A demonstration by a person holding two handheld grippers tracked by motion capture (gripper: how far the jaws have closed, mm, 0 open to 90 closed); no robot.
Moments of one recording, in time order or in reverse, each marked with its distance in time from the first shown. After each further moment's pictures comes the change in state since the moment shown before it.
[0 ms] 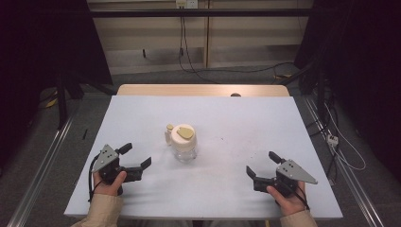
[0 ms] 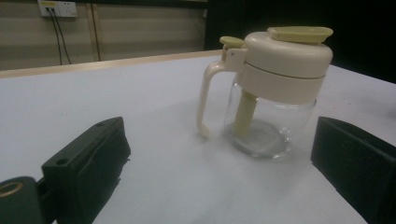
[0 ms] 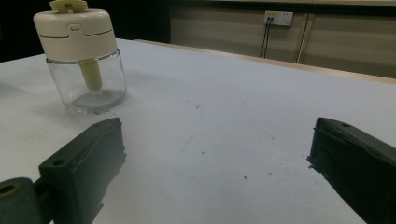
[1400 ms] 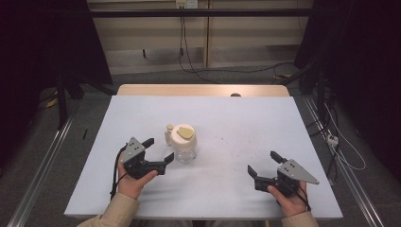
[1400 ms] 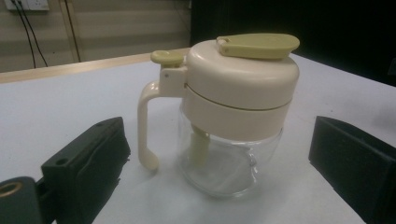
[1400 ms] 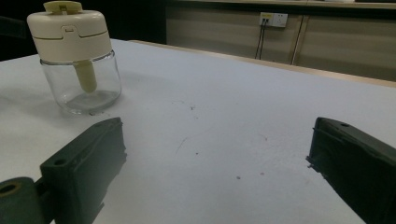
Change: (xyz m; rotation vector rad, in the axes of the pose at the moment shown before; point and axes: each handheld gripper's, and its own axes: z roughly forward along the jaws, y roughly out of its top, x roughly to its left) left arm -0.042 0.018 0.051 0.047 -0.036 0.017; right arm -0.002 0.002 -0.002 -0.003 -0.017 -0.006
